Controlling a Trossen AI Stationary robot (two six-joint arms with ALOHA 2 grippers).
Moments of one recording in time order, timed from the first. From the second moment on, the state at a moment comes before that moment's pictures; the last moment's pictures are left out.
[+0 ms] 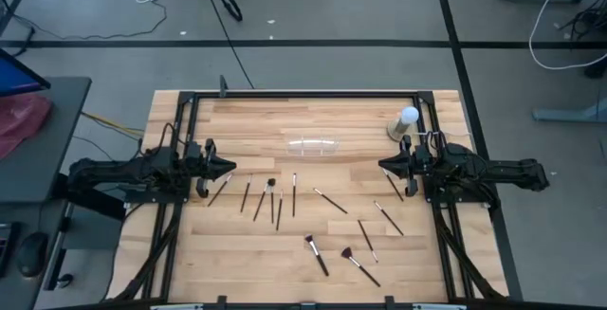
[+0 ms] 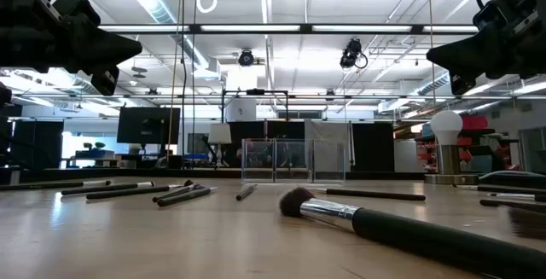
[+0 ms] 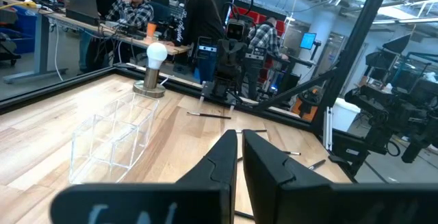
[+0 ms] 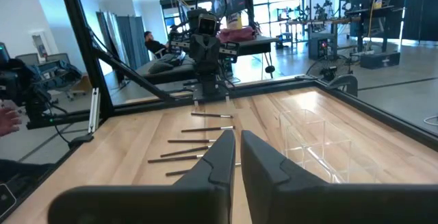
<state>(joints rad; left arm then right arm) 0.00 0.01 0.01 0.08 -0.08 -0.30 -0.03 0.01 0.02 0.01 0.01 0.13</state>
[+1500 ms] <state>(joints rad) 0.00 0.01 0.01 0.08 -0.14 -0.30 0.18 0.73 0.14 0.45 0.23 0.29</state>
